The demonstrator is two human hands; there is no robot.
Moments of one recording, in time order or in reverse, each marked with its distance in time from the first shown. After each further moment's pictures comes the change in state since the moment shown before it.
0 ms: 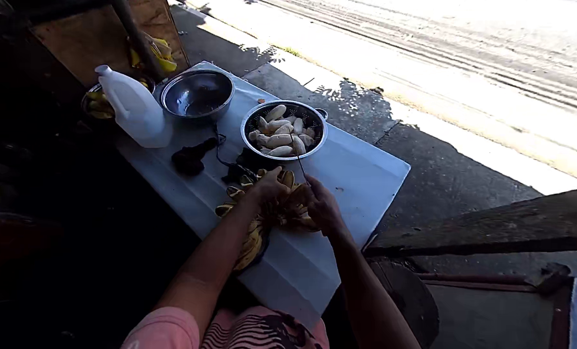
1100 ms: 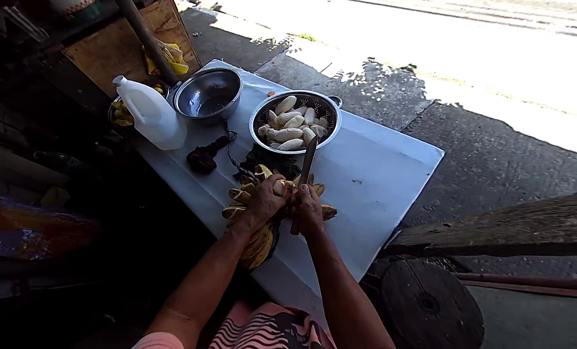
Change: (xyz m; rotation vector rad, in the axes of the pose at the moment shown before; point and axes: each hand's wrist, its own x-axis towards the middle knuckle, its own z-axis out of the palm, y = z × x) left_hand -0.067 -0.022 0.012 0.220 0.364 0.242; right_hand 0.005 0.011 0.080 1.089 0.054 0.250
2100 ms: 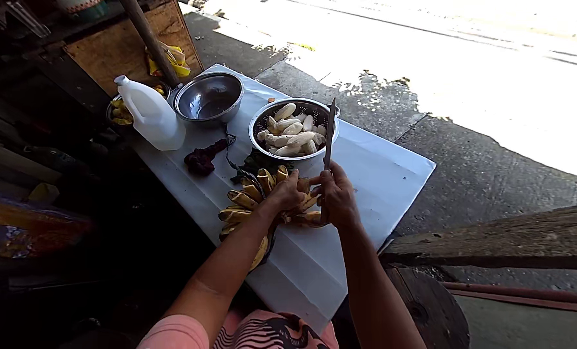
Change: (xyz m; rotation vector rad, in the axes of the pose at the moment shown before) left_hand 0.058 0.032 0.037 0.168 -0.319 -0.100; right_hand 0.003 -0.092 -0.031 -0.534 -0.072 -0.251
